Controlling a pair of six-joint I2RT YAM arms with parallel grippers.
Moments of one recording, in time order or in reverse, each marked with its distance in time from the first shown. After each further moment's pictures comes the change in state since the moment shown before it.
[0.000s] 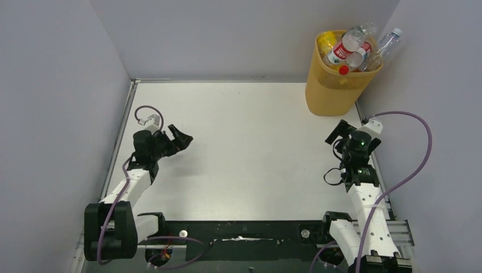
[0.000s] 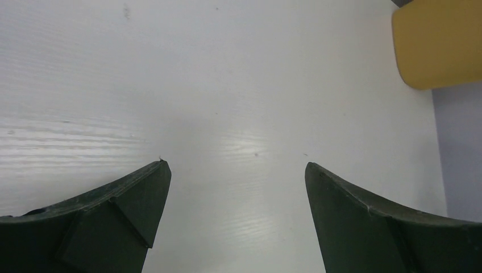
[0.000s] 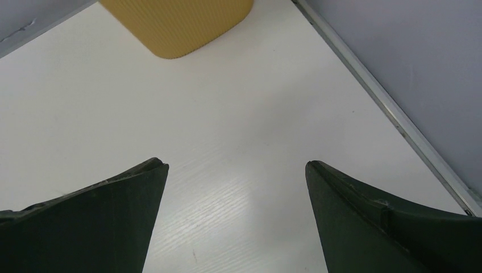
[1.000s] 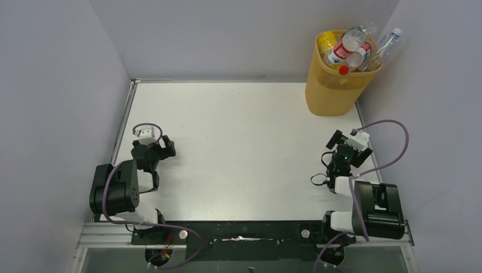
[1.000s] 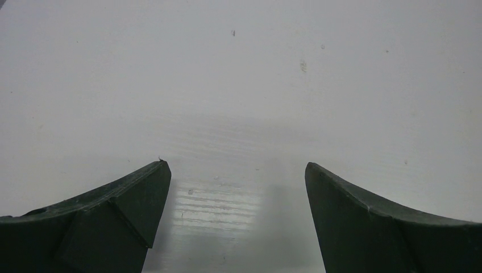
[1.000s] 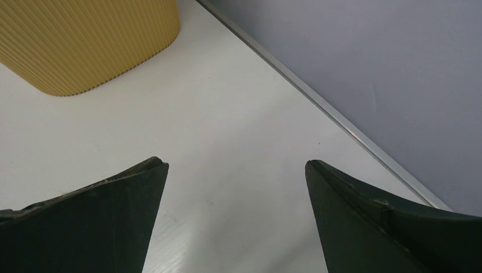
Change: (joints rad) left arm 0.141 0.380 -0.225 0.756 -0.282 0.416; right arm -0.052 0.485 -0.426 1.105 0.246 -0.175
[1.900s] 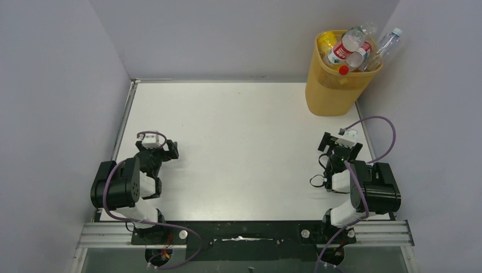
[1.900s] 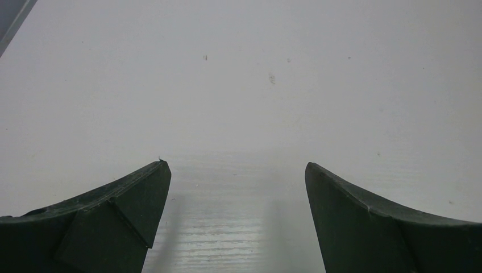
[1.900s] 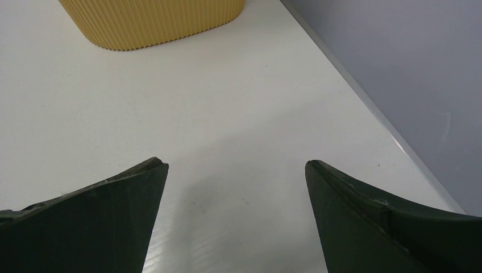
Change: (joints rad) left arm -0.028 0.066 -0.090 0.291 0.045 0.056; right arm 0.011 0.262 -0.022 0.307 -0.190 -0.136
